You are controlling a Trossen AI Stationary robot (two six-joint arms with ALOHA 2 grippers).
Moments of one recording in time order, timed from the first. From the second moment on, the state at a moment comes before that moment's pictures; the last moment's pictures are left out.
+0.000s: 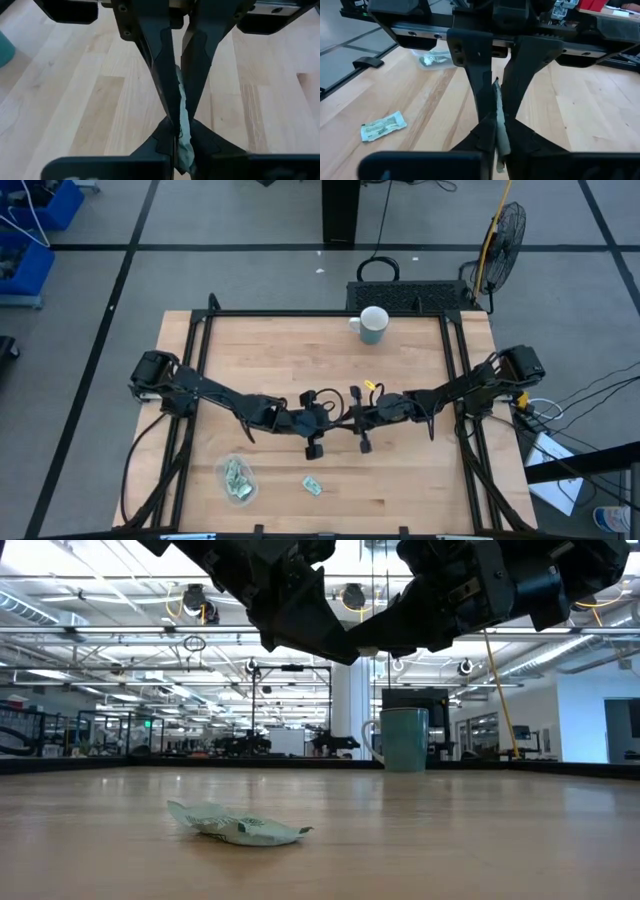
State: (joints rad) left arm -0.26 1.76 1.12 -0.03 -0.29 -0.22; right arm 0.21 1.58 0.62 0.66 0.08 -0.09
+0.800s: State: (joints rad) left arm -0.41 1.66 1.12 -0.51 -0.25 -0.64; right arm 0.25 1.56 0.62 0.66 0.07 -0.10
